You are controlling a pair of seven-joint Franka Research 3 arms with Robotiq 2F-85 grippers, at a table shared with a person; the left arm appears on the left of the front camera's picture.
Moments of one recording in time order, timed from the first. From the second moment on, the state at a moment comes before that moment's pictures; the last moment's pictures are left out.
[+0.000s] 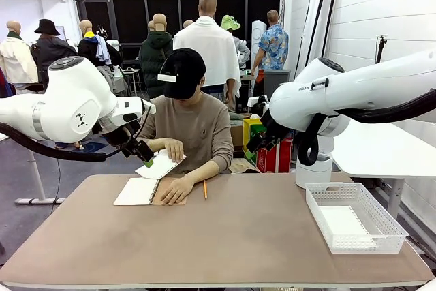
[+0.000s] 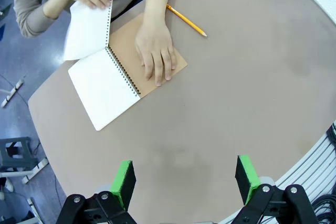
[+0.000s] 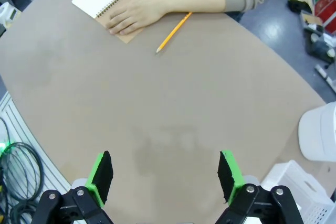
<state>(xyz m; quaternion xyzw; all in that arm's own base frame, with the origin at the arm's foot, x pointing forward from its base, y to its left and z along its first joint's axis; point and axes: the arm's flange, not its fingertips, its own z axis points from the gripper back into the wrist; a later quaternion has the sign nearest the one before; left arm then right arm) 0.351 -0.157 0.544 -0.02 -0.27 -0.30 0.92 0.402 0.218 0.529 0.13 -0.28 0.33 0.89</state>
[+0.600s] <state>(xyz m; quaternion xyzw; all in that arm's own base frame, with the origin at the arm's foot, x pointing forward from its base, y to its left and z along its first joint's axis) 0.351 -0.157 0.544 -0.02 -0.27 -0.30 0.92 0.402 0.218 0.529 0.13 -0.28 0.33 0.89</state>
